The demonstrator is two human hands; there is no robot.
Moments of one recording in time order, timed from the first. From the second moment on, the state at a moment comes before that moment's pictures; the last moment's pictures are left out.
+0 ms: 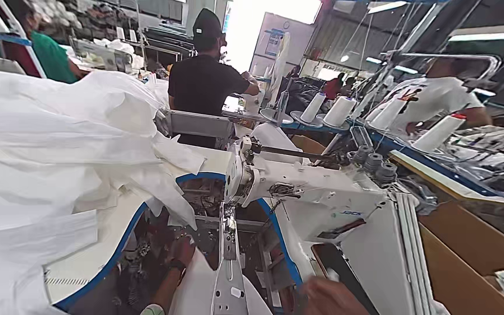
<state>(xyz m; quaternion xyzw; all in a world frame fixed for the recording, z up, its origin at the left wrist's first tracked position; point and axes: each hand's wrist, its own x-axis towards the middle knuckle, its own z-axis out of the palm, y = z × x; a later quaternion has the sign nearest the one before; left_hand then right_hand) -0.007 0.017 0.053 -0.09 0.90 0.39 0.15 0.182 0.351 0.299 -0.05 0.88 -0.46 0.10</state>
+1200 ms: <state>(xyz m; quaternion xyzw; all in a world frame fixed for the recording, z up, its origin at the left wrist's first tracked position) 0.104 0.086 0.239 0.01 0.91 0.41 0.03 0.109 0.278 0.277 0.03 0.96 -0.26 0.07</state>
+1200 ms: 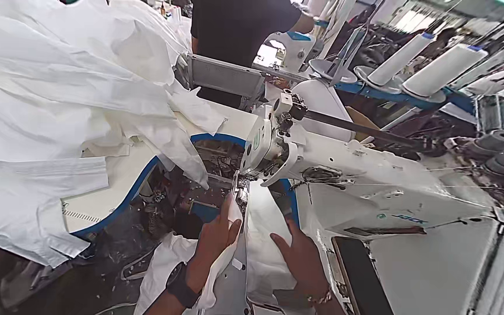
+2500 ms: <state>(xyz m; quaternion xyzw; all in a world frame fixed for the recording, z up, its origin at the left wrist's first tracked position) 0.092 0.081 0.208 0.18 0.83 0.48 -0.20 0.079 0.232 0.241 -0.20 0.84 -0.50 -0.03</state>
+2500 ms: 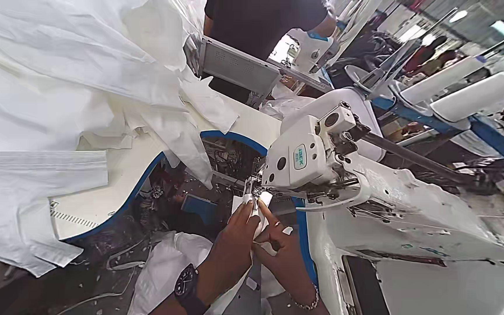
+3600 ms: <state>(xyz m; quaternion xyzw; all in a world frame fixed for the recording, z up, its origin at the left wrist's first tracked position) 0.145 0.068 0.206 0.08 0.84 0.44 -0.29 0.188 0.207 0.355 -0.24 0.95 -0.02 0.19</state>
